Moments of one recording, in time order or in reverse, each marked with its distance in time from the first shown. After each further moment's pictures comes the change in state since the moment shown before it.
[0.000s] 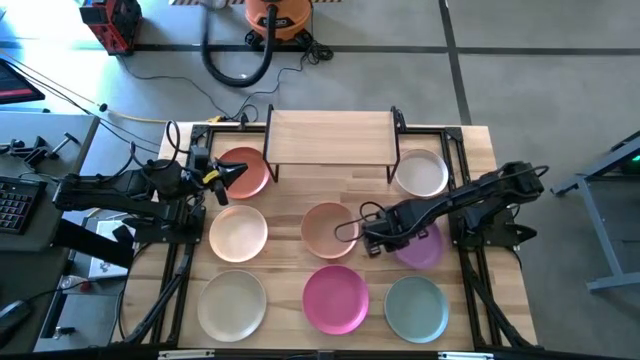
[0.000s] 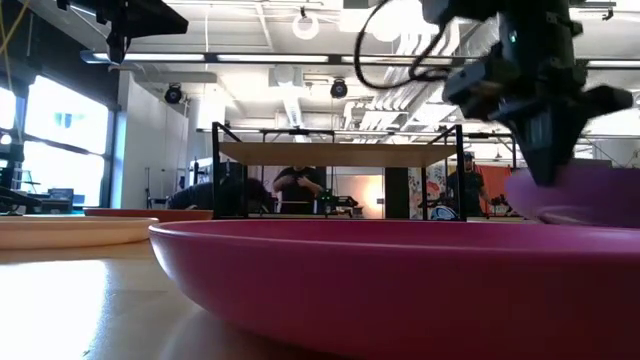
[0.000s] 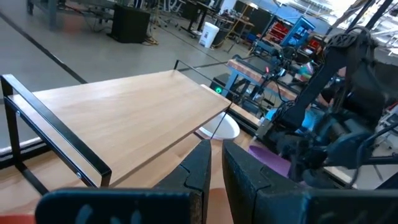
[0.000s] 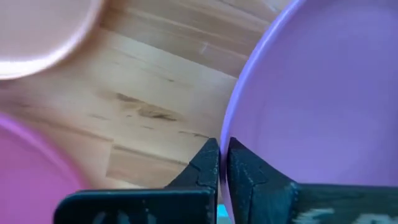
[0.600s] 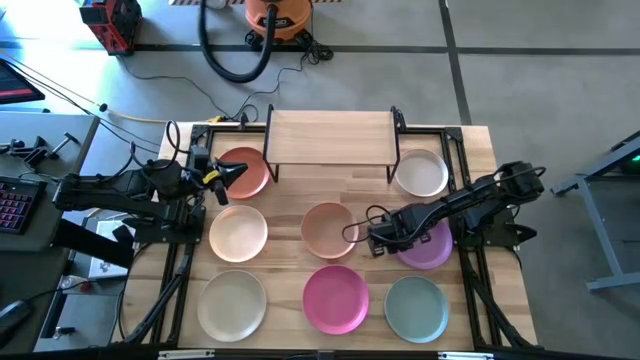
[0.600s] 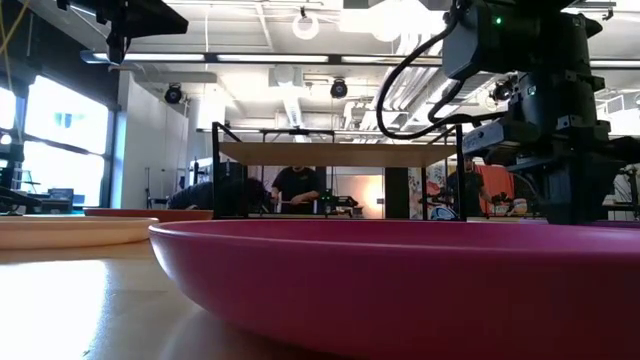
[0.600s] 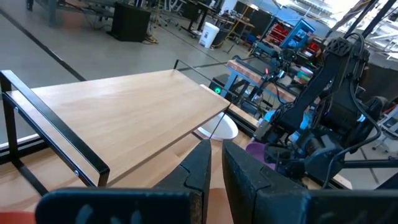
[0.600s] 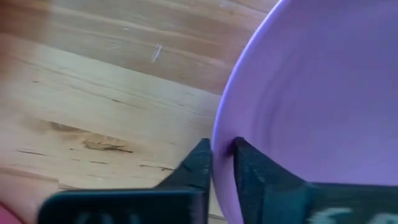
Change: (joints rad) left arm 0.000 0.000 0.000 0.000 0.000 -0.025; right arm -0.010 0.000 -0.226 0.232 -0.026 0.060
